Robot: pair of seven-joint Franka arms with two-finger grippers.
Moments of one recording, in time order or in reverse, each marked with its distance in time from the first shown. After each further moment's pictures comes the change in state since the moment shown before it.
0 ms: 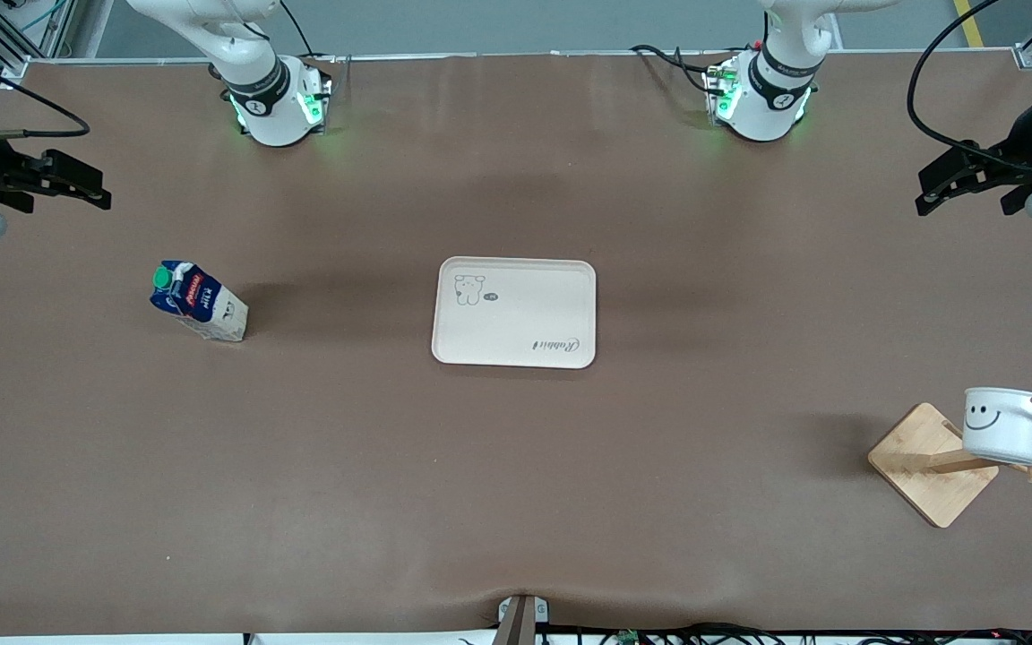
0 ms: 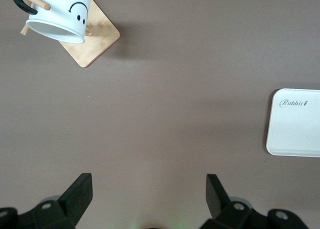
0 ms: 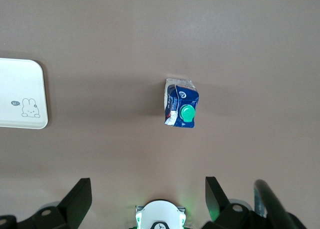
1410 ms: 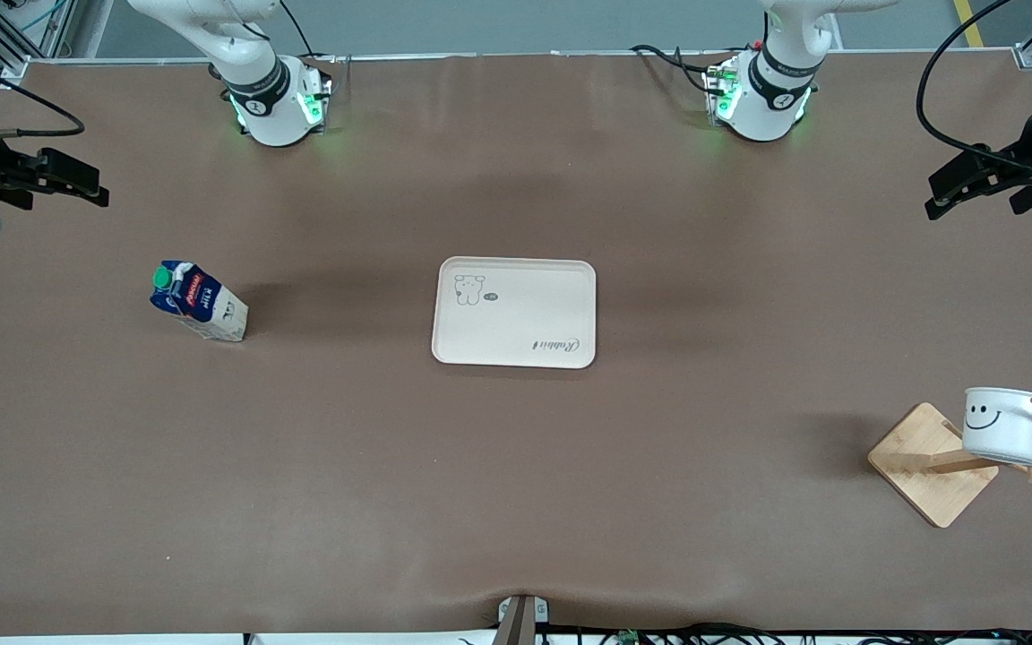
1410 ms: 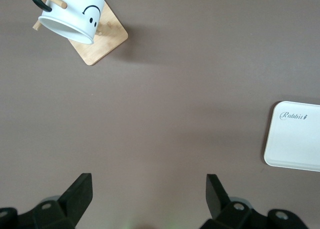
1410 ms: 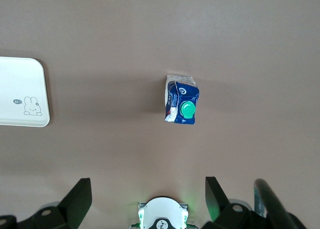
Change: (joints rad) left arm 0.005 0.005 0.009 0.014 0.003 0.000 -0.066; right arm -0.013 0.000 -0.001 -0.001 0.010 -0.009 -0.001
